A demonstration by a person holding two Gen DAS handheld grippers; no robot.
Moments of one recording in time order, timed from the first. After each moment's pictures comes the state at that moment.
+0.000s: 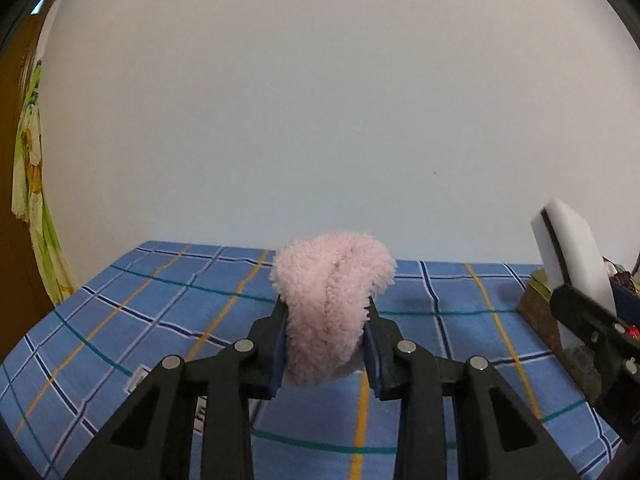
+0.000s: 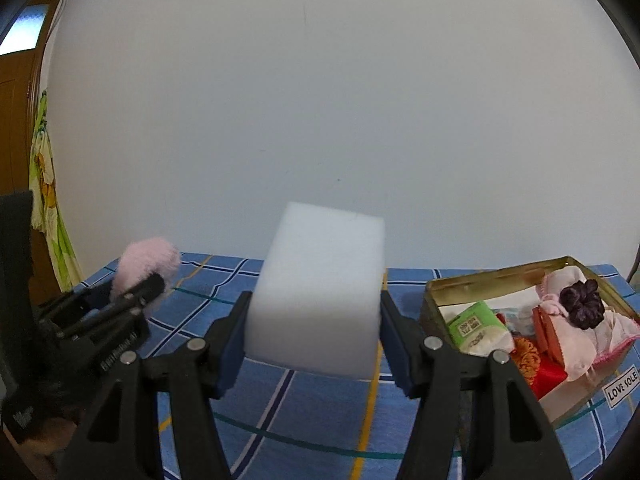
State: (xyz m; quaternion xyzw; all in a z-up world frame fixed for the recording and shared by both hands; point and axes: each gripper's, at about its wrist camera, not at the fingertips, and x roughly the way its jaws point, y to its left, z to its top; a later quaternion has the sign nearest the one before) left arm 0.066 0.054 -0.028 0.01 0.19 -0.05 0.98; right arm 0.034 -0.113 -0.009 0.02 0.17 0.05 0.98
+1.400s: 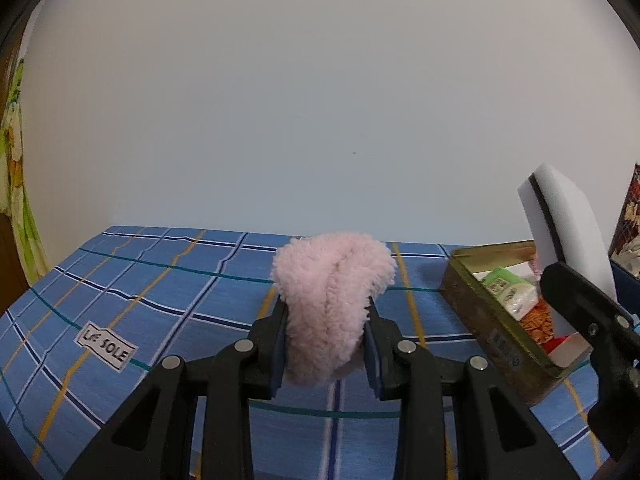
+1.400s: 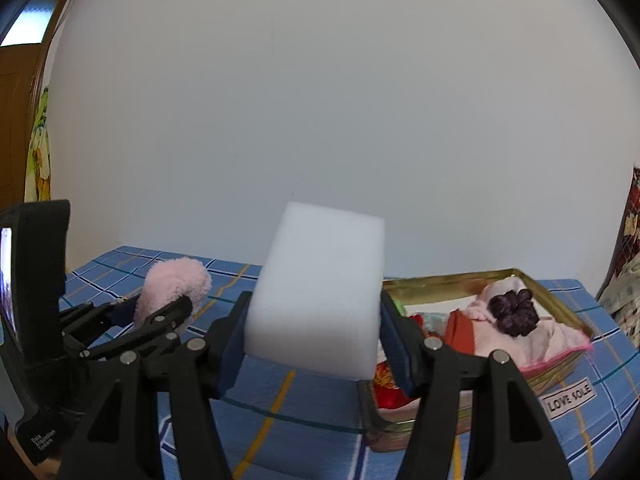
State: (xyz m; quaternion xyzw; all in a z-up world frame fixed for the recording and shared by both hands) left arm 0.039 -0.006 -0.040 0.00 0.20 -0.09 0.97; right arm -0.021 -0.167 0.000 -0.01 0.14 0.02 0.99
